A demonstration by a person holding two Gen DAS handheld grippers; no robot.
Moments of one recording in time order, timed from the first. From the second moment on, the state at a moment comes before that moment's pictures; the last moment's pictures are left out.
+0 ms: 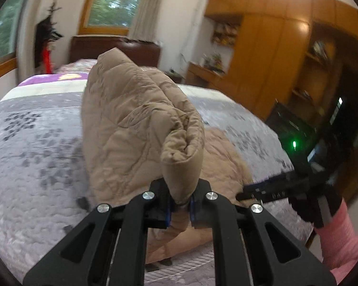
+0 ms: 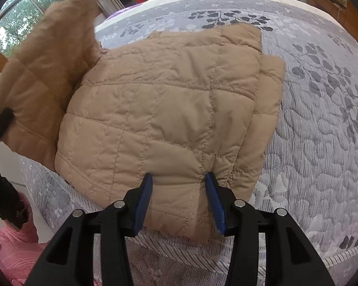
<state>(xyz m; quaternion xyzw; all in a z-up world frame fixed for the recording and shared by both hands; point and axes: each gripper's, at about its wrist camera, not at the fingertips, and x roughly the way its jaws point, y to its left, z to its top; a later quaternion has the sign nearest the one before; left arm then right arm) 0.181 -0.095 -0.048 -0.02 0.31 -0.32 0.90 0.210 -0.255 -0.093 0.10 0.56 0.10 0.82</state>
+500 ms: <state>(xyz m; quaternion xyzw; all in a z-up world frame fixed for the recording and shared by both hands) 0.231 -0.126 -0.133 -0.02 0.45 -0.36 0.82 0.211 -0.253 -0.094 0.10 0.56 0.10 0.82</state>
